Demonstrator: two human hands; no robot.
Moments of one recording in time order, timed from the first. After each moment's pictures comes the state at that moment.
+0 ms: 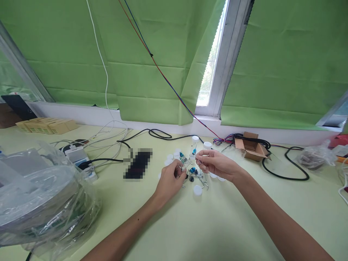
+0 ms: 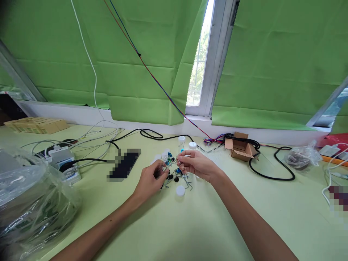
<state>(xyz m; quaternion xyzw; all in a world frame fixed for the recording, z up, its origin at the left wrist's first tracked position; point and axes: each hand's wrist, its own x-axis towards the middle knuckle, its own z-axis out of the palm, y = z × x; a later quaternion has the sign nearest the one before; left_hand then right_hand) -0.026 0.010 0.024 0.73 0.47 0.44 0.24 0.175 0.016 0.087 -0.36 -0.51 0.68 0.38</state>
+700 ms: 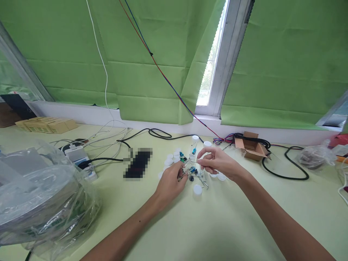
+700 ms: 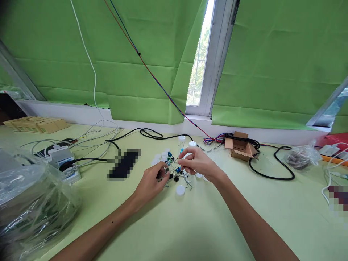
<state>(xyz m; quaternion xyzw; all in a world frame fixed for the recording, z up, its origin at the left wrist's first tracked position) -0.027 0.007 0.020 0.79 0.47 0.35 0.17 0.177 0.008 0.096 -0.45 -0.62 0.53 0.36</state>
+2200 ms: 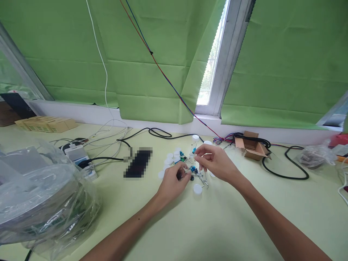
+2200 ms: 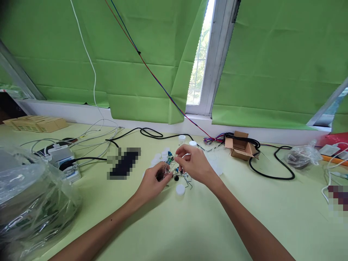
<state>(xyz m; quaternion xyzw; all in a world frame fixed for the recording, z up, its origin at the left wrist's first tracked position) -0.020 0.004 0.023 0.74 0.46 0.40 0.27 0.158 -0.002 0.098 -0.49 -0.68 0.35 0.41</state>
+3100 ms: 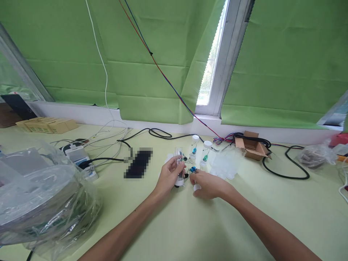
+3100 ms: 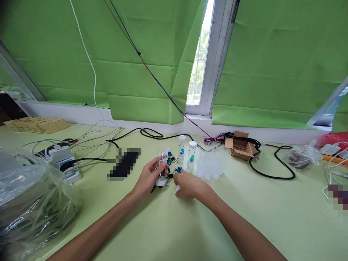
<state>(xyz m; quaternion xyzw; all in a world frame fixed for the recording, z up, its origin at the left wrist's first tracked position) -0.021 0.019 0.022 0.50 0.37 0.53 0.57 0.147 -0.004 0.049 -0.53 -0.82 0.21 -0.02</state>
